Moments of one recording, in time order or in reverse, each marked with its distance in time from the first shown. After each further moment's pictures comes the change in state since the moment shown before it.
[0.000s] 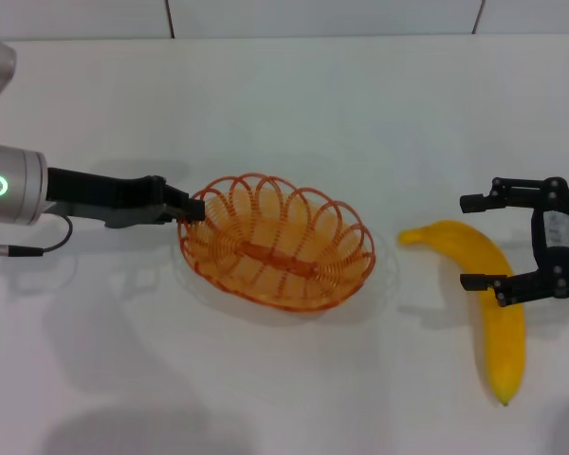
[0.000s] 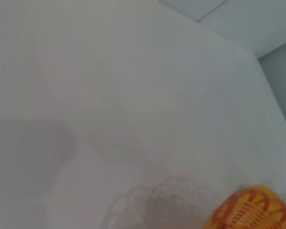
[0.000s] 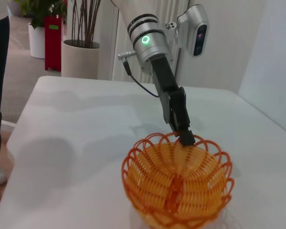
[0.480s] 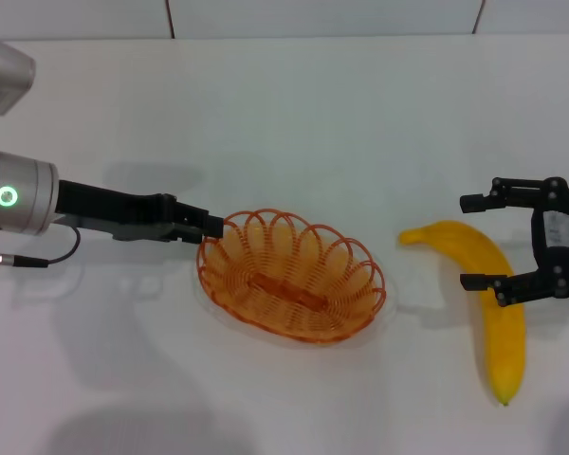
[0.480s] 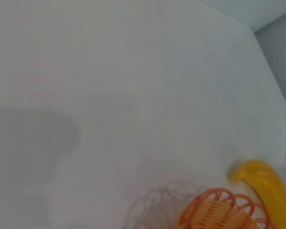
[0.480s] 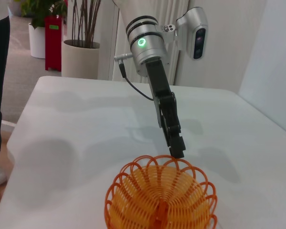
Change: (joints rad) left arm -0.015 -0.012 0.001 0.001 0.049 0.031 0.028; right arm 0.000 0.000 0.000 0.000 0.000 0.000 0.000
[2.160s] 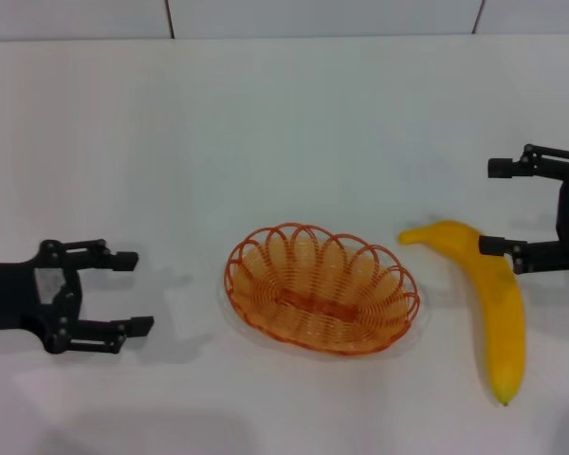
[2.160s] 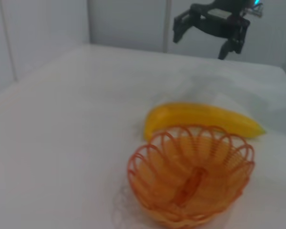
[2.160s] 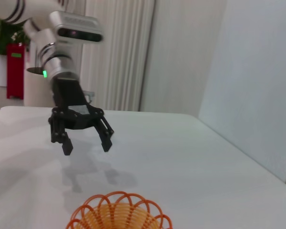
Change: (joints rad) left arm 0.322 -0.021 -0.083 0.236 -0.122 0.288 1.189; right arm -0.012 -0.002 0.158 0.000 0.001 -0.042 0.000
